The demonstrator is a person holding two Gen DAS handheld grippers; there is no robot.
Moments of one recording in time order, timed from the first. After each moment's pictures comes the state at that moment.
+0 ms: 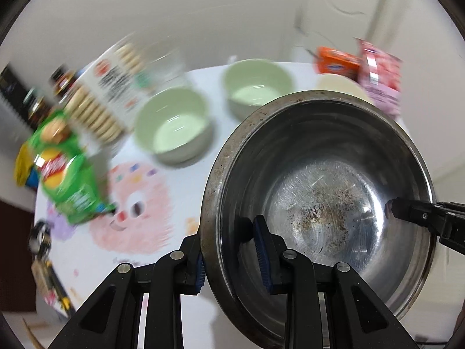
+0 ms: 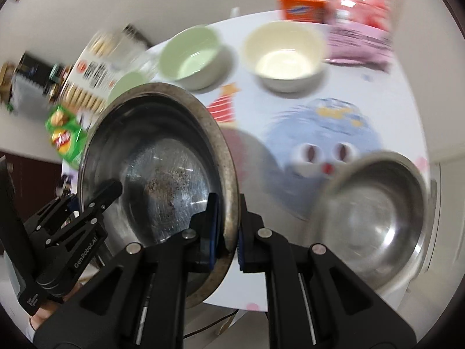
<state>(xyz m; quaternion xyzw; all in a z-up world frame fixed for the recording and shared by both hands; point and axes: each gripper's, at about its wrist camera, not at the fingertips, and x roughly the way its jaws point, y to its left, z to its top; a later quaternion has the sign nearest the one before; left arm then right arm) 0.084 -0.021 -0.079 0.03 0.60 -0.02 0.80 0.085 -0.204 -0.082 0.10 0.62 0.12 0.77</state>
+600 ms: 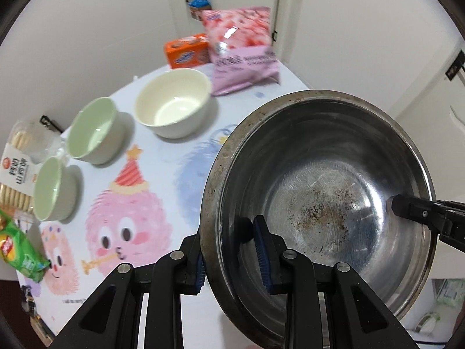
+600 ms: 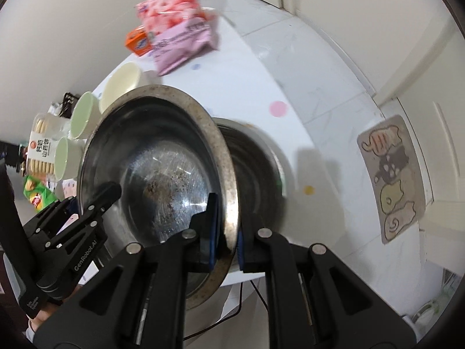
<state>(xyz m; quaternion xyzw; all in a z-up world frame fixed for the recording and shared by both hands) 0.079 -0.216 -0.093 0.11 0.60 -0.16 0.78 0.034 -0.391 -0.081 0.20 0.61 -0.03 0.77</state>
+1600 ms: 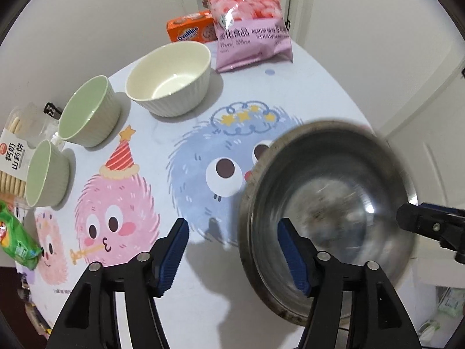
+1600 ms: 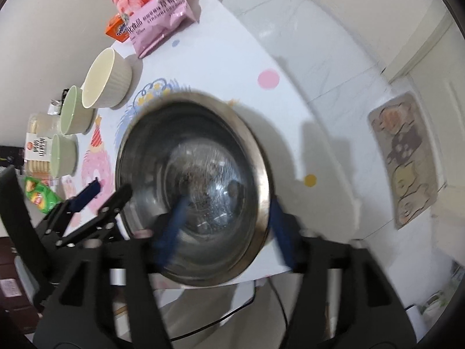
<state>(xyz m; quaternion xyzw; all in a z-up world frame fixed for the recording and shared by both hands) 0.082 -0.217 -0.126 0.11 0.61 -0.13 0.77 0.037 -0.409 -0.120 0.23 0.63 -0.01 0.74</state>
